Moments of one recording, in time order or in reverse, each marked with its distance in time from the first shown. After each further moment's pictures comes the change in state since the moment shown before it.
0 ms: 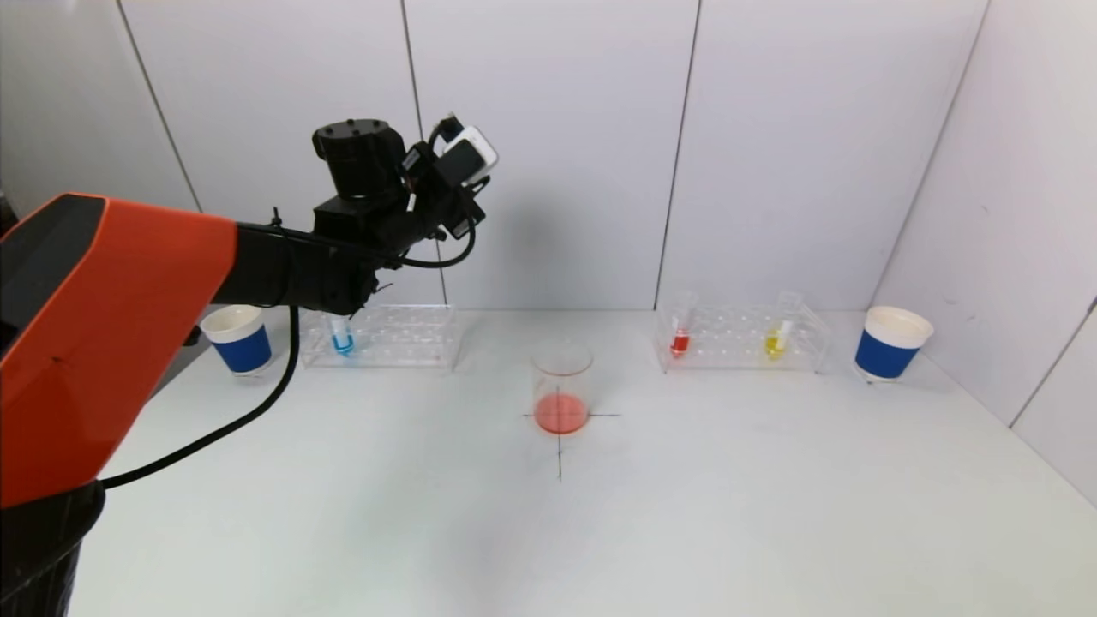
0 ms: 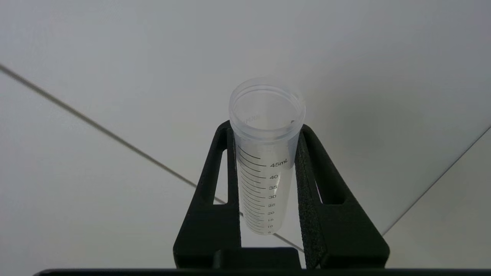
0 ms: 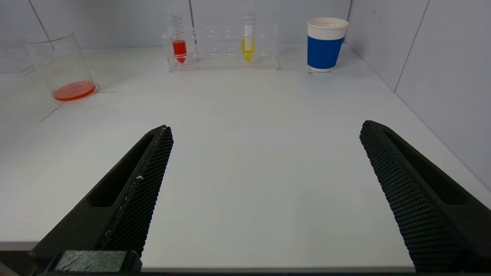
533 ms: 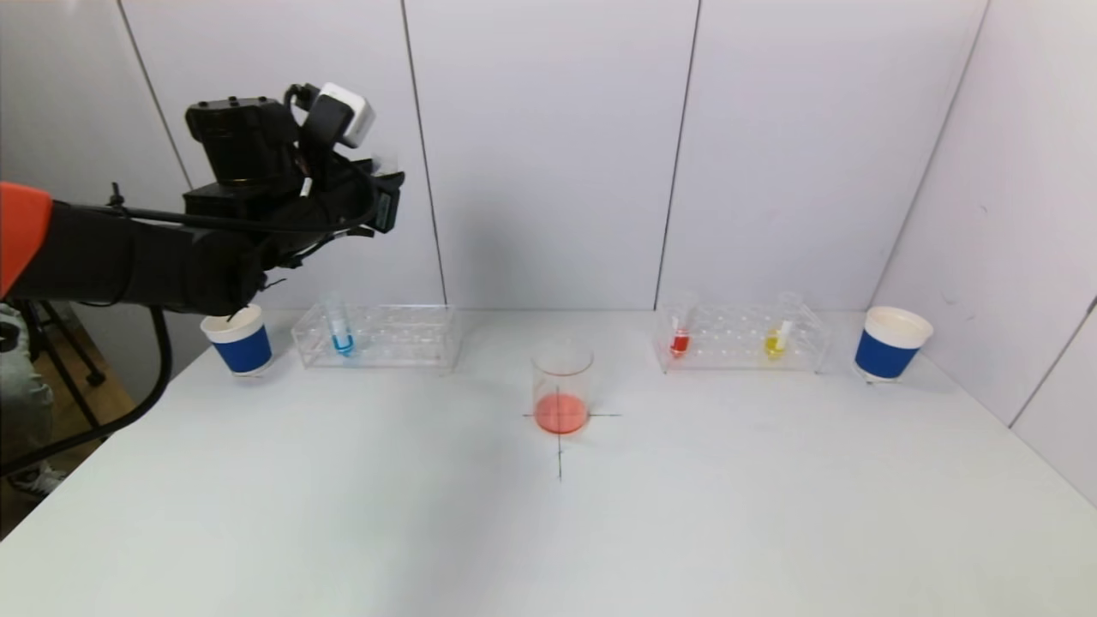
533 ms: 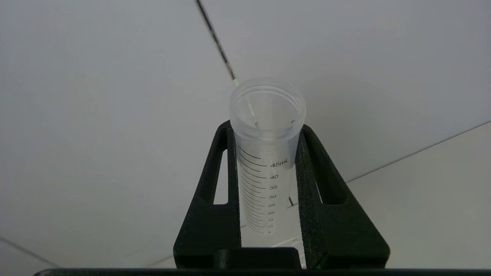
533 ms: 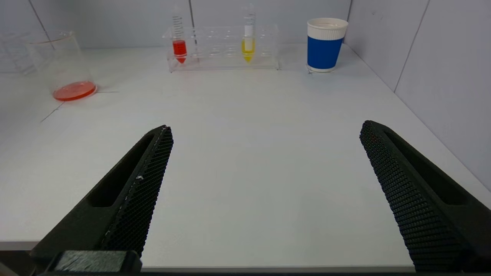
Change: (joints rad) left arm 0.151 -0.239 0.304 0.034 0.047 -0.457; right arm 0.000 0.000 0.000 0.000 0.000 0.000
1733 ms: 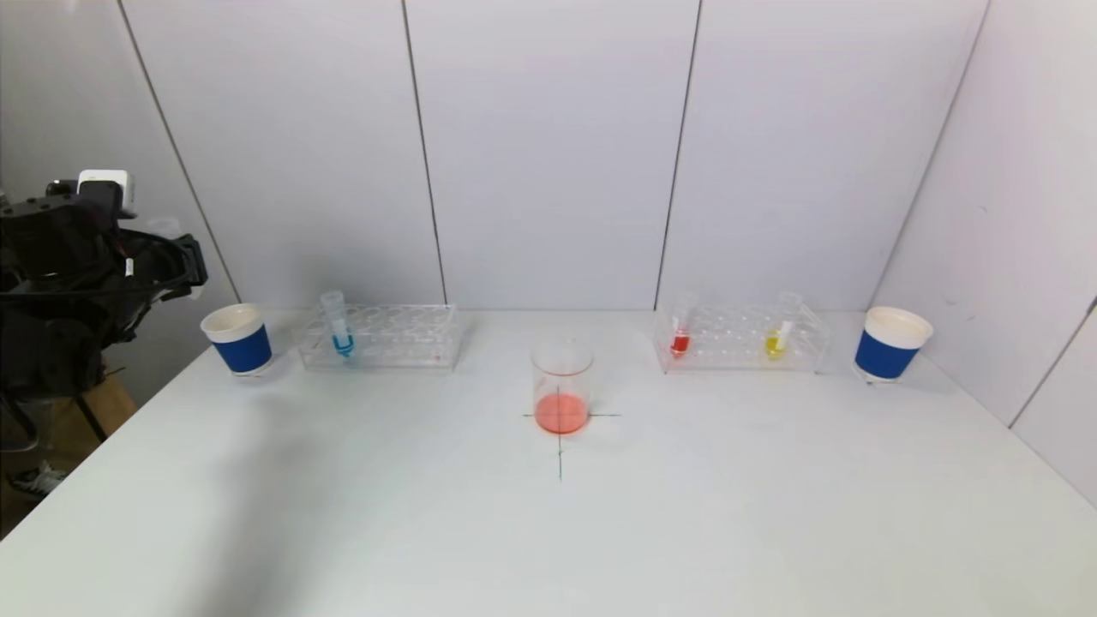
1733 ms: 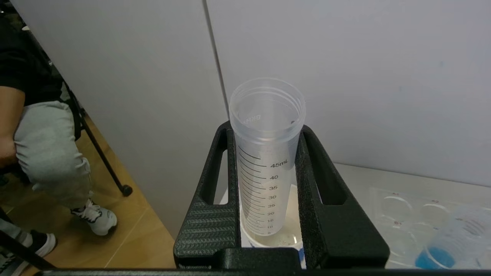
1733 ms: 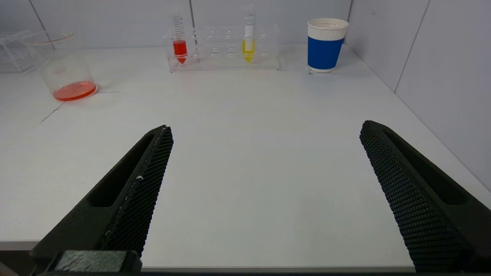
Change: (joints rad) left arm 0.446 0.034 0.320 -0.314 0.098 -0.219; right arm 0.000 0.000 0.000 0.000 0.000 0.000
